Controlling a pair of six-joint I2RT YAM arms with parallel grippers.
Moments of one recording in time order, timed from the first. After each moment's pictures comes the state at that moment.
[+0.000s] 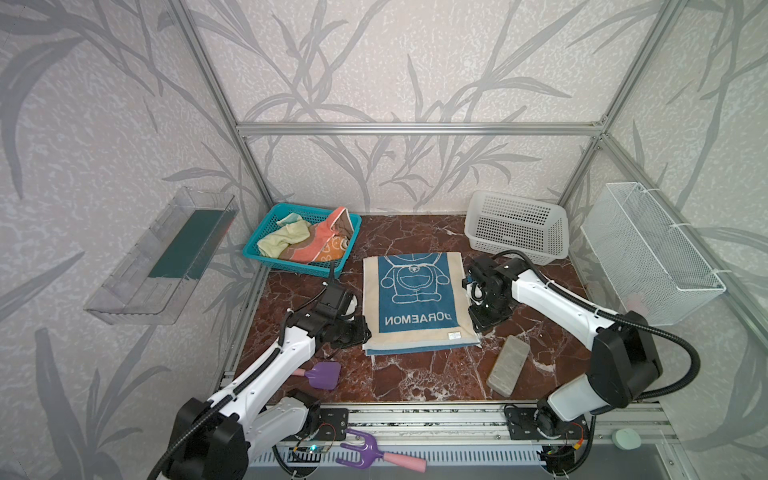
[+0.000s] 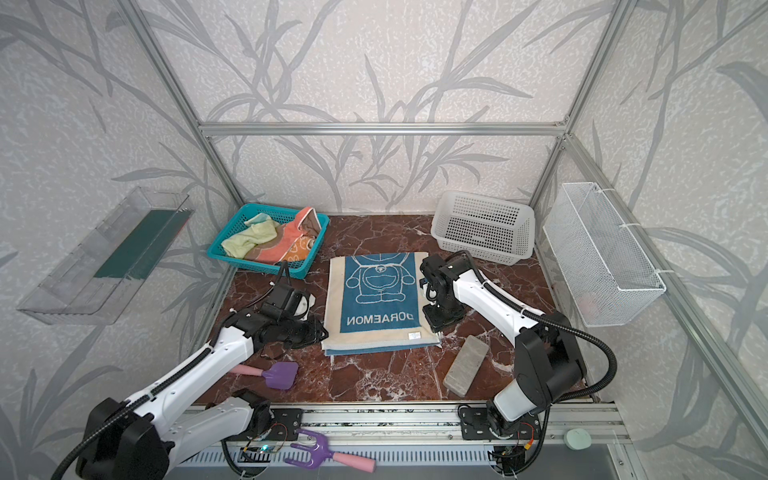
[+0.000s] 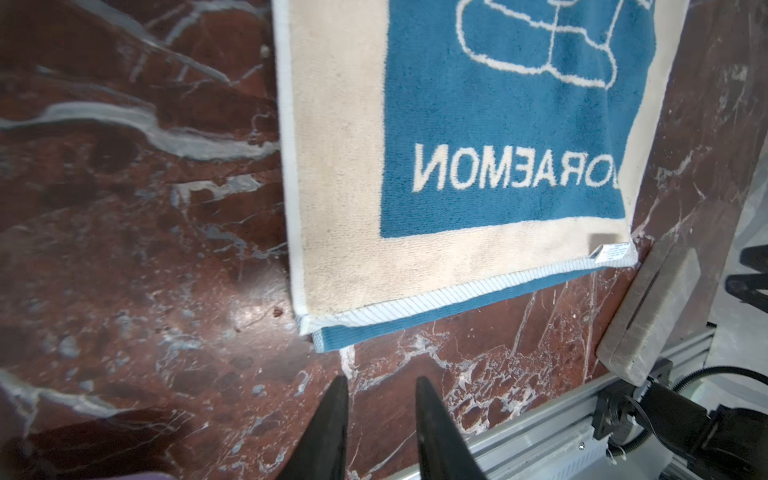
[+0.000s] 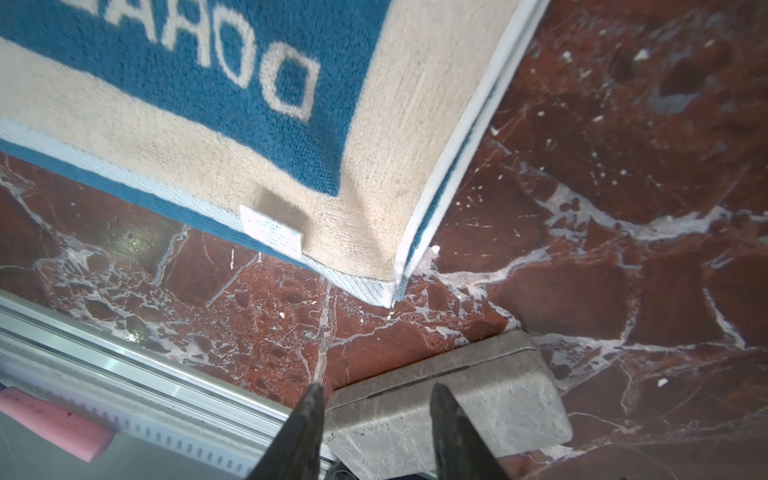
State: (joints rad) left arm -0.38 1.04 0.66 -0.74 0.28 -0.62; right arm 0.49 1.55 1.18 -1.16 -0.12 0.10
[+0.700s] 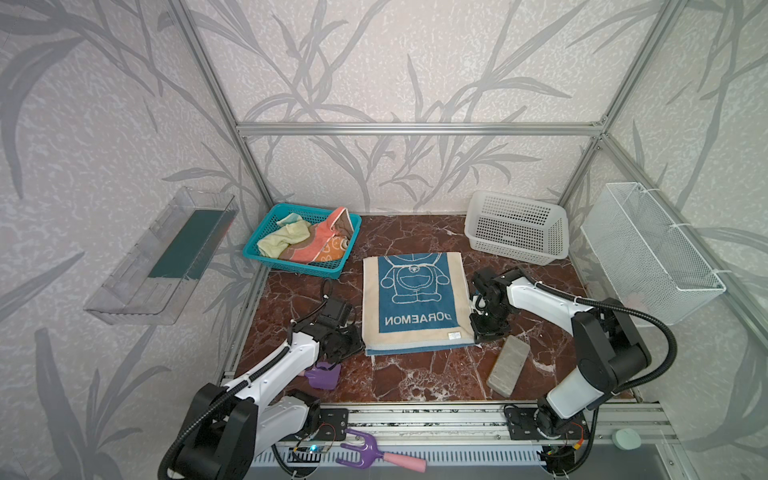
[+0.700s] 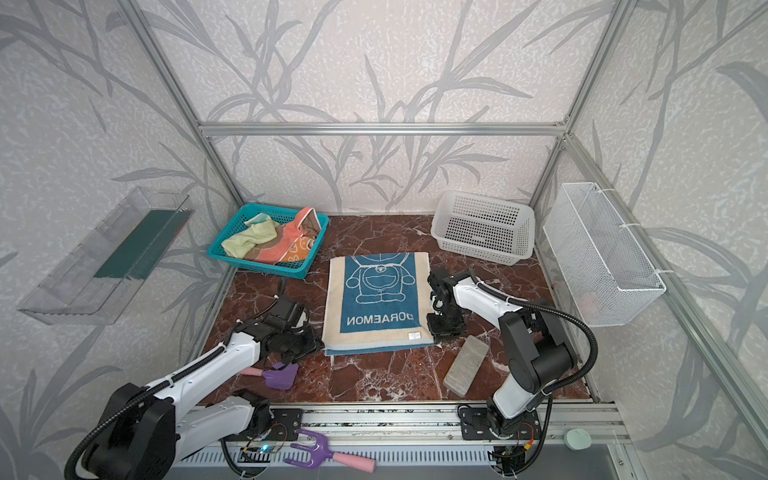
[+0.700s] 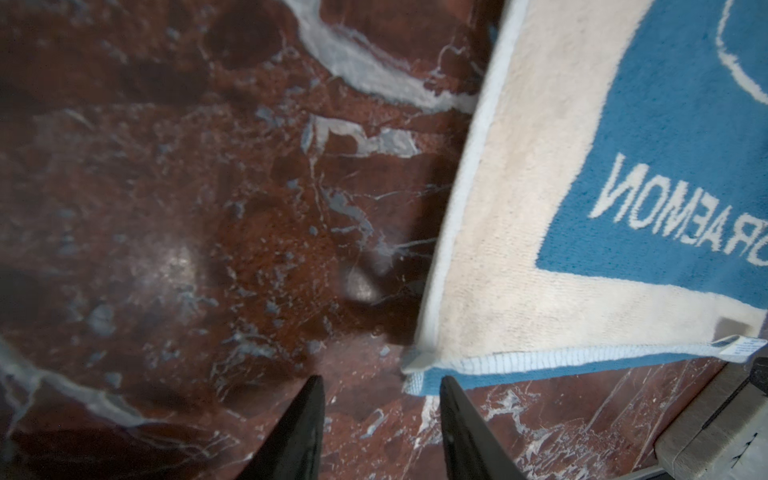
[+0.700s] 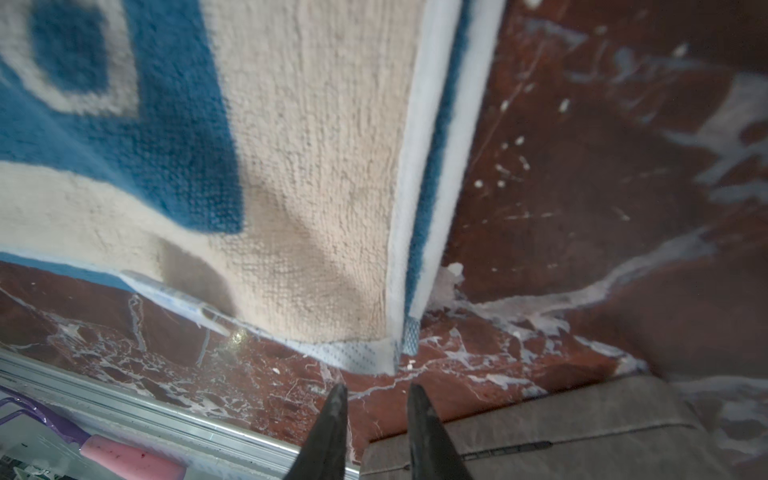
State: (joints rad) left arm -0.34 1.11 0.49 -0.61 0.22 -0.77; right arm 0.44 1.64 0.99 -0.98 -0.25 0.28
